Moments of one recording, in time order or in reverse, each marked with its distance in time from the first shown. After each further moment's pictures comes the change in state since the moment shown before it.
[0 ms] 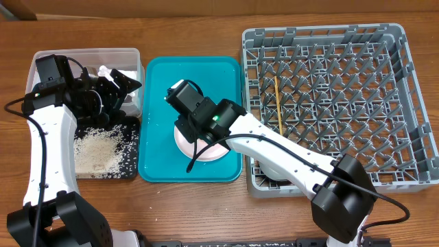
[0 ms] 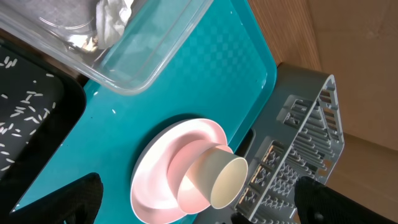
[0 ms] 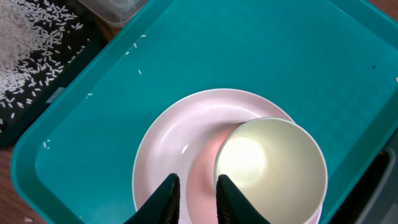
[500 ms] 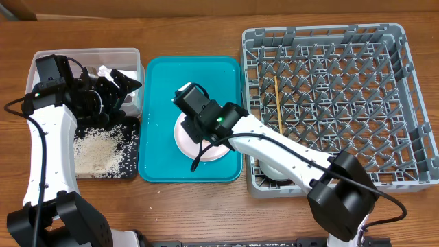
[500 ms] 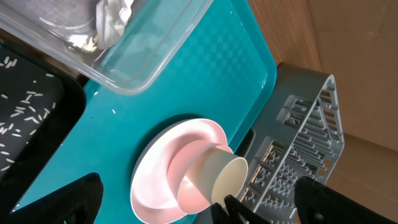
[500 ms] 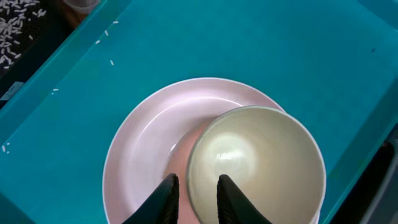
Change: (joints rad) left arm 0.000 0.000 0.000 0.000 0.000 0.000; right arm -0.027 0.000 -0.092 0.087 0.009 0.000
